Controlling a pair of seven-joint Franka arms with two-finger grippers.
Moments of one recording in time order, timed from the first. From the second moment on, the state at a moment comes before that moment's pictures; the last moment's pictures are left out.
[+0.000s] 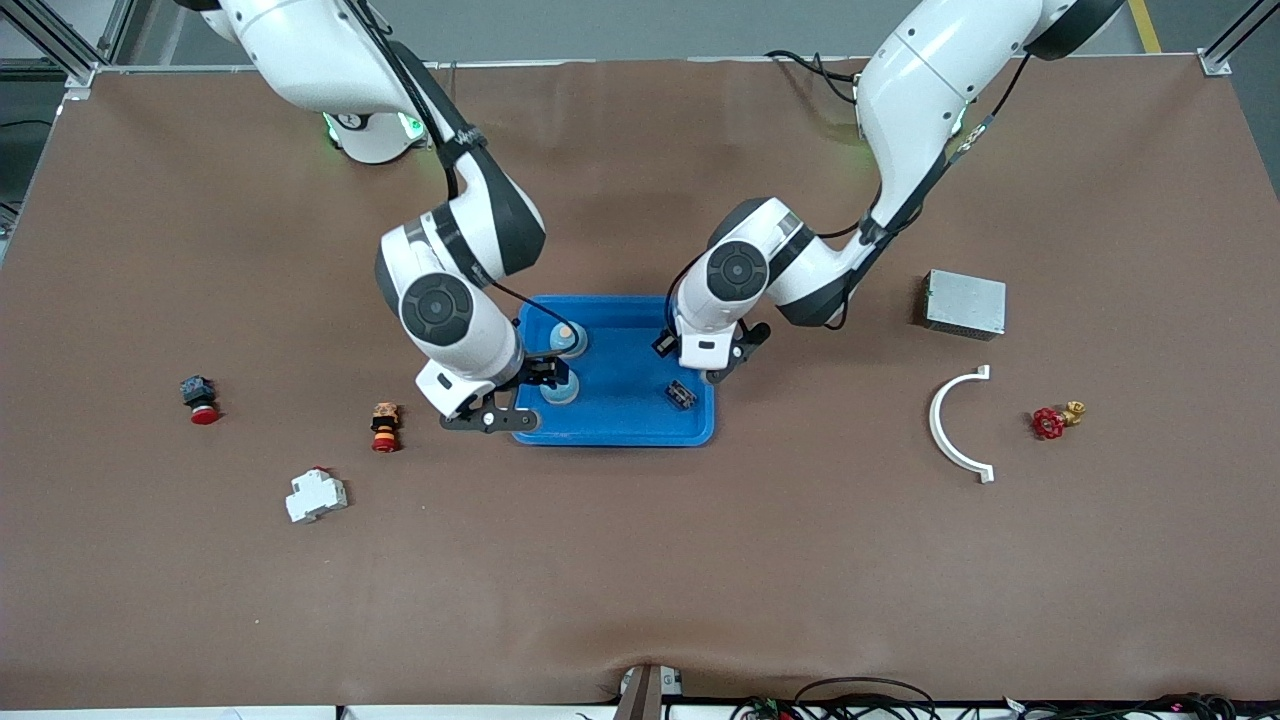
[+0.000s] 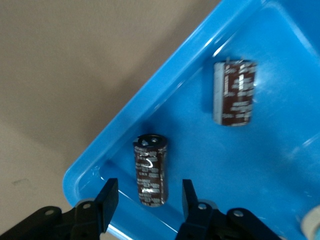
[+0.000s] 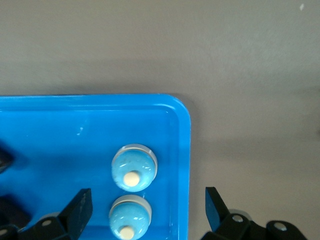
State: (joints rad) left arm -0.33 0.68 -0.47 -1.78 0.08 2.37 -1.51; right arm 0.55 0.57 -0.03 -1.61 0.12 2.08 0.48
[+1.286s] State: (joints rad) left arm -0.28 0.54 -0.46 -1.74 0.16 2.25 -1.54; right arm 0.62 0.70 -0.03 -1.61 0.12 2.20 0.48
